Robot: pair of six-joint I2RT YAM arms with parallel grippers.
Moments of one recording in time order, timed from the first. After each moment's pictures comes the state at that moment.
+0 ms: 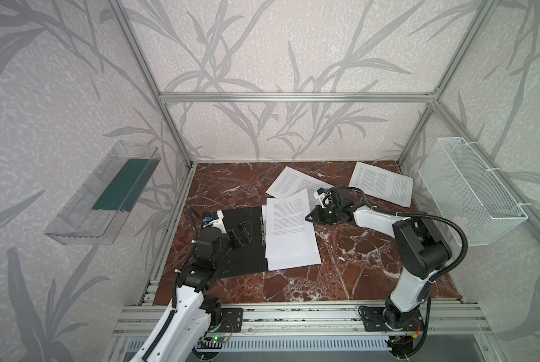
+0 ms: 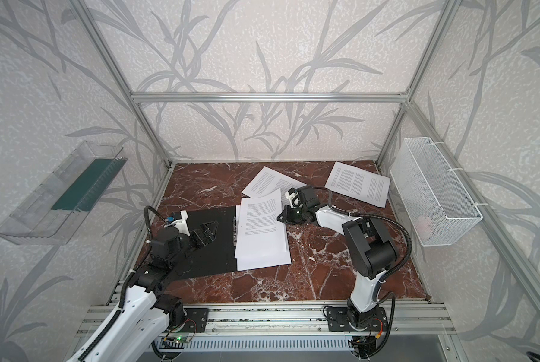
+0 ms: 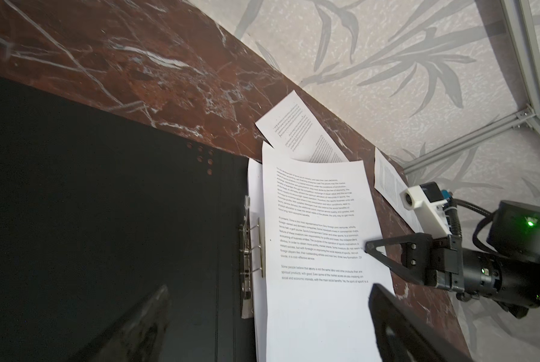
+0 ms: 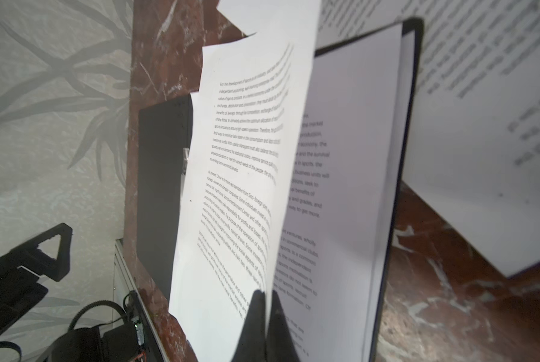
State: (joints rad) left arm -0.26 0.63 0.38 -0.21 0.12 -0.69; right arm 0.44 1.81 1.05 -0.16 -0.59 0.52
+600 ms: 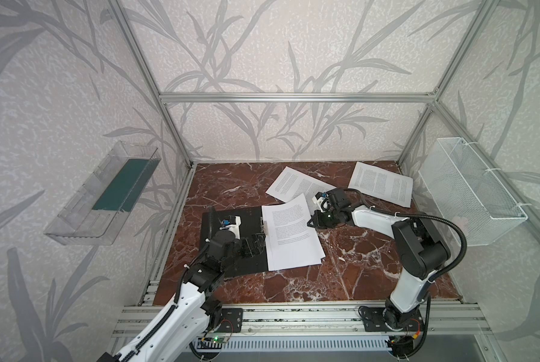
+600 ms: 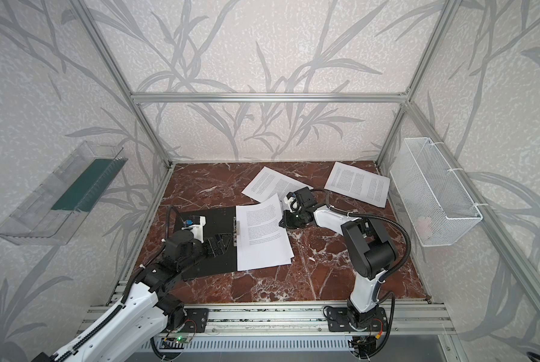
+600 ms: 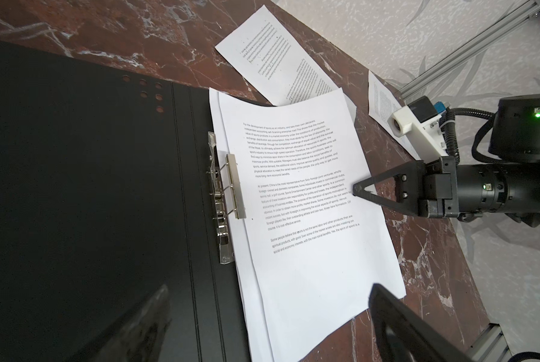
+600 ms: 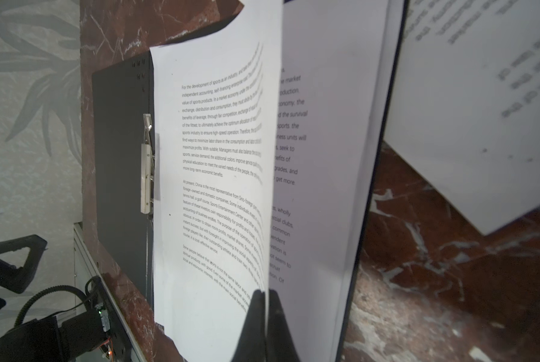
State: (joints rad) left arm -0.43 0.67 0.37 -0.24 0.09 -0.64; right arm 0.45 1.81 1.05 -0.23 -0.54 0.47
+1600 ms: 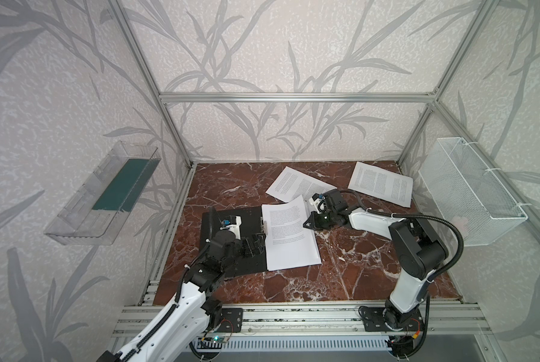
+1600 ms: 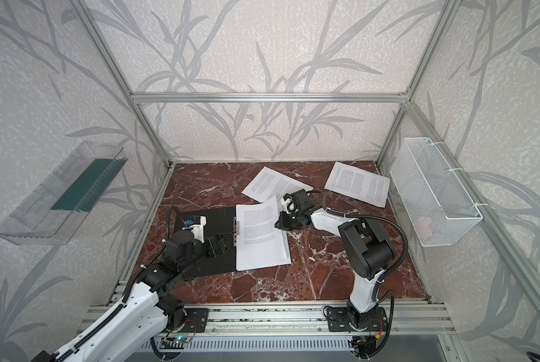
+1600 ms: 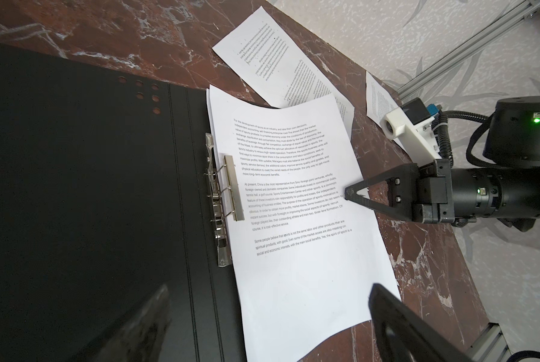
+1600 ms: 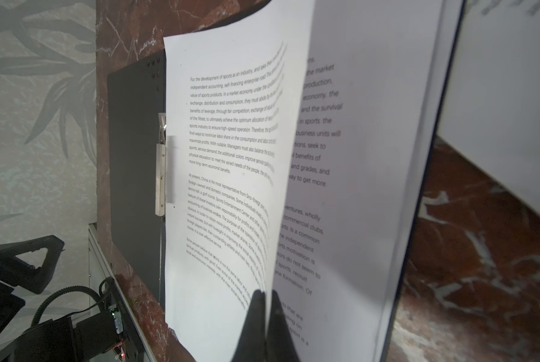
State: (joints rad) left arm -0.43 0.68 0.36 -0.21 0.09 -0.64; right arm 0.49 1.81 1.04 -0.18 -0.55 0.52
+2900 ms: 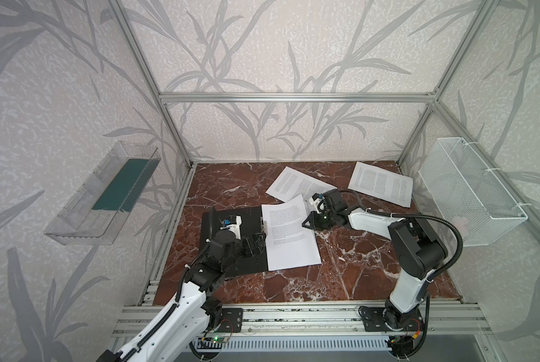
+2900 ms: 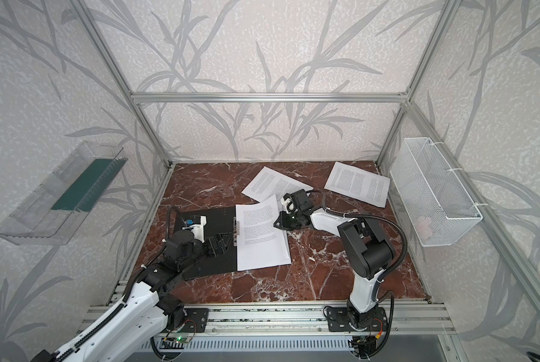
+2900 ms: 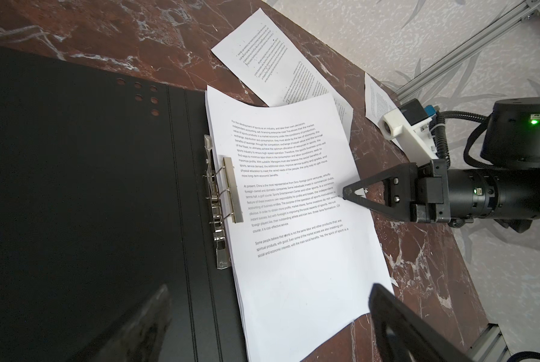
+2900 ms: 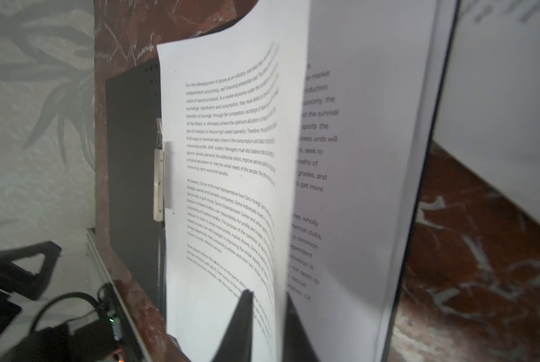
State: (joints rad) left arm -0.43 0.68 0.35 -0.20 0.09 -0.64; right arm 0.50 1.82 1.04 -0.16 -0.53 0.55
